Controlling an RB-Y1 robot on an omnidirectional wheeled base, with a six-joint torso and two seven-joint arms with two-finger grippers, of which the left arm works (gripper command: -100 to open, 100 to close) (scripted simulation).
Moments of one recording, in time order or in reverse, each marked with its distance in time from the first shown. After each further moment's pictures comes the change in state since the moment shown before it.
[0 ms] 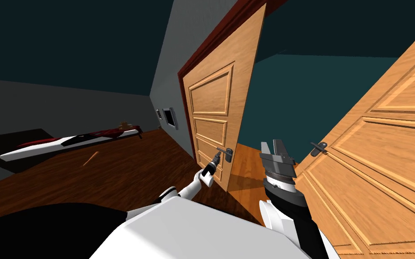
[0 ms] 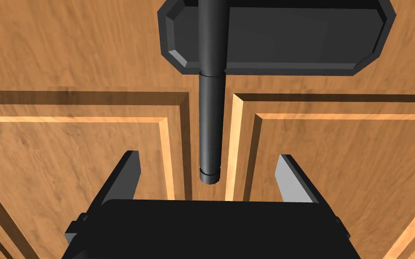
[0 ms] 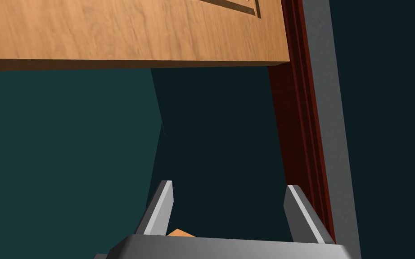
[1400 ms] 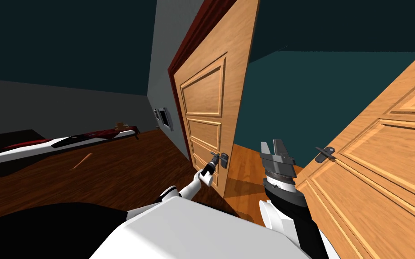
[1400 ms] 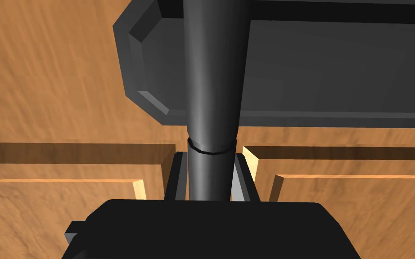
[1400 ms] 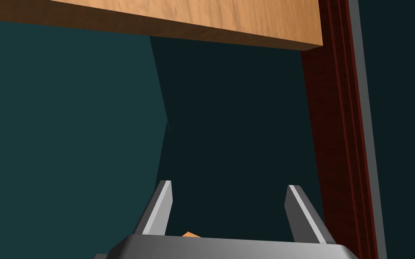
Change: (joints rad) arm -0.013 -0.010 0.033 0.045 0.000 -0.017 0.003
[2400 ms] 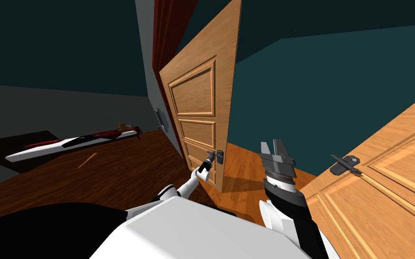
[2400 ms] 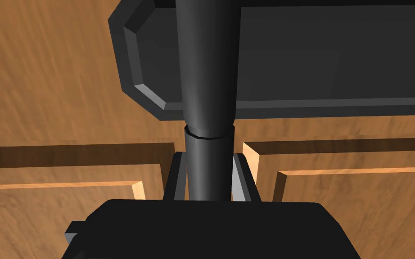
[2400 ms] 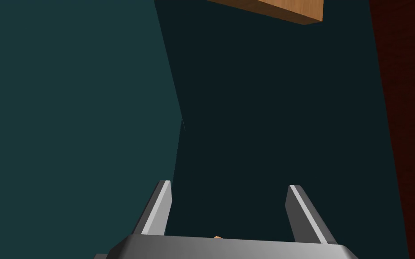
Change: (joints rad) arm -0.009 0.032 0.097 0.003 0.003 0.003 -0.021
